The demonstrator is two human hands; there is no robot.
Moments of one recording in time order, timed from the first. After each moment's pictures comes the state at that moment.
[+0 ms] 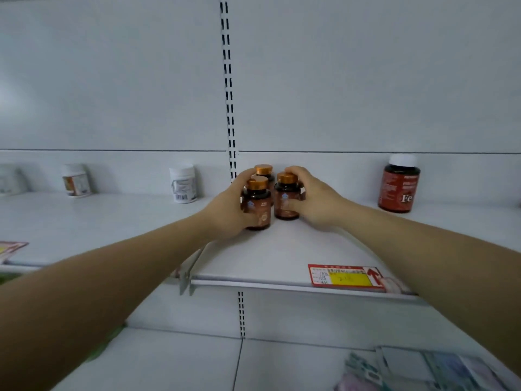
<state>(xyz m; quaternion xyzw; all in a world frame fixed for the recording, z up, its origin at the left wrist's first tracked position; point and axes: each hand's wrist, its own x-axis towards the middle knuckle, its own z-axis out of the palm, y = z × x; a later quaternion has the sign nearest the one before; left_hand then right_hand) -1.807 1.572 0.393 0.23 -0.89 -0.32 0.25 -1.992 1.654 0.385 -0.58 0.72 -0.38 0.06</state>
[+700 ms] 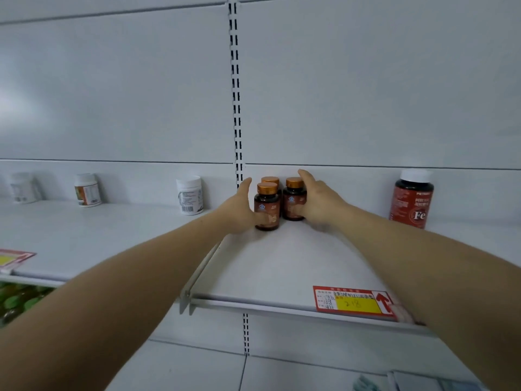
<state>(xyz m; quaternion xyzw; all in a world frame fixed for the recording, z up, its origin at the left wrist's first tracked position) -1.842 1.534 0.396 0.36 -0.86 -0.29 0.21 -2.021 1.613 0.395 -0.52 0.81 -0.27 0.00</state>
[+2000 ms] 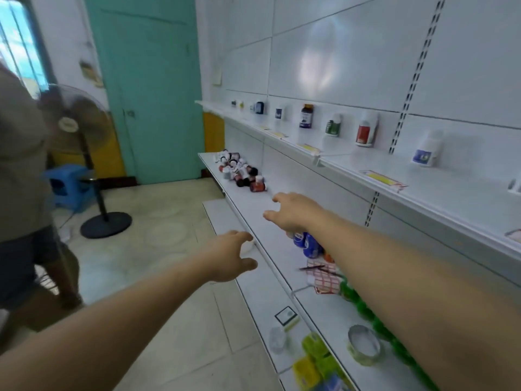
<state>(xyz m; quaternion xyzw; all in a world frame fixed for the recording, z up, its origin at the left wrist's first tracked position) -1.014 1.332 0.259 0.74 -0.65 -0.14 0.11 -1.145 1.209 0.309 -0.88 0.47 -0.04 0.07</state>
